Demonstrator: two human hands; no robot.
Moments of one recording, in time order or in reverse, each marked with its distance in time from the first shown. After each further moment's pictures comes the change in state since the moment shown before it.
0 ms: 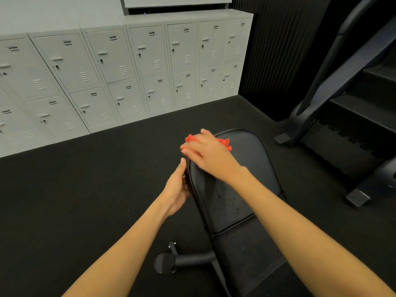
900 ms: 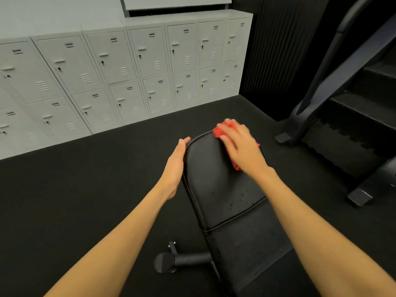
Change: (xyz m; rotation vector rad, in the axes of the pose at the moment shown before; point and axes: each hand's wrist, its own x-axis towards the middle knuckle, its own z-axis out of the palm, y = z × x) left_hand 0.001 0.027 0.026 0.263 0.077 0.243; right_hand -0.056 0.061 -0.029 0.035 0.125 0.345
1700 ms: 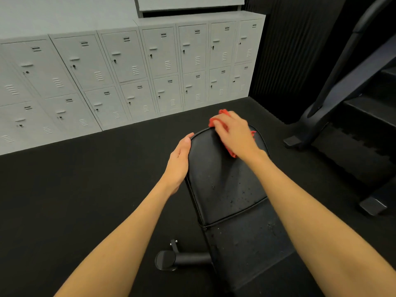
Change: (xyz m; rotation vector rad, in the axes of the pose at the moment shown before) left_hand -0.007 -0.006 0.004 0.177 0.077 0.140; right_hand 0.036 -0.013 0.011 0.123 -0.047 0.041
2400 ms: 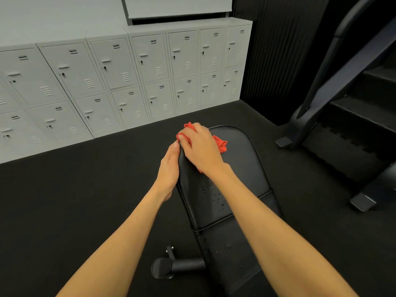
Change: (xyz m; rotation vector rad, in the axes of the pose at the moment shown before) left_hand -0.001 -0.002 0.008 -0.097 0.052 0.004; right_hand -0.017 -0.053 0.034 -0.038 0.042 -0.044
